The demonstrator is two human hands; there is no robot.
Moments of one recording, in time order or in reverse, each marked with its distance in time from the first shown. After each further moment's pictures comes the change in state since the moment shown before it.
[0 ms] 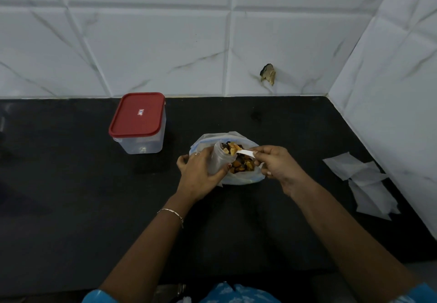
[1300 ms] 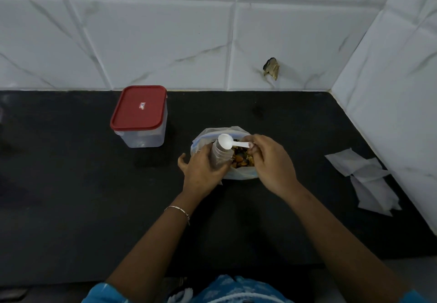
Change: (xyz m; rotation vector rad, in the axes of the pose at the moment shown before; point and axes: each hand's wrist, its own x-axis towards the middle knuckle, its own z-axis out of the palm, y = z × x) left_hand -0.003 -0.001 0.014 -0.051 0.062 -0.141; right_hand -0.001 0.018 0.020 -0.653 0.232 -0.698
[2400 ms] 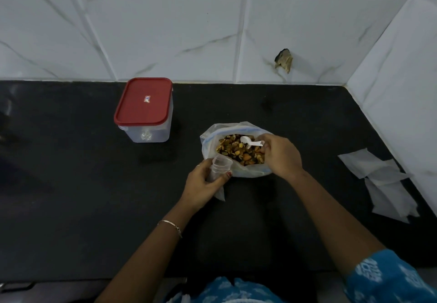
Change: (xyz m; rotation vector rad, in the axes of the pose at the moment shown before) left_hand -0.023 -0.027 -0.008 -0.522 -0.254 -0.140; right_hand 0.037 0.057 0.028 -0.271 -0.132 0.151
